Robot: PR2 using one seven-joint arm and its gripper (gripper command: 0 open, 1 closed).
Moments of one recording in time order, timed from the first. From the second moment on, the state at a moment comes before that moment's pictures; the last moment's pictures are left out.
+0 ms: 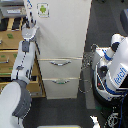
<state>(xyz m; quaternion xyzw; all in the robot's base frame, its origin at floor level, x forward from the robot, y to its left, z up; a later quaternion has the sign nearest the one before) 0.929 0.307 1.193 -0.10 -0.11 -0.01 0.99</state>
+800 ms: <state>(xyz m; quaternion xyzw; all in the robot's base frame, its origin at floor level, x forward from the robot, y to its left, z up) 0.925 0.289 1.152 -0.10 -0.06 -0.10 0.99</state>
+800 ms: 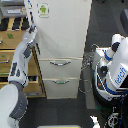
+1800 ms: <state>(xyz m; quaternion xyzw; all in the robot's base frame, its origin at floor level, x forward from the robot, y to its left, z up) 0.887 0.281 1.154 -0.12 -0.08 -0.15 0.98</state>
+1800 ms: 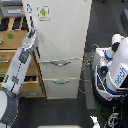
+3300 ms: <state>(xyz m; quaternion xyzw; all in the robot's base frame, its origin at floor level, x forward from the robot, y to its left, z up) 0.390 0.396 1.300 -0.25 -0.27 -0.47 0.81</state>
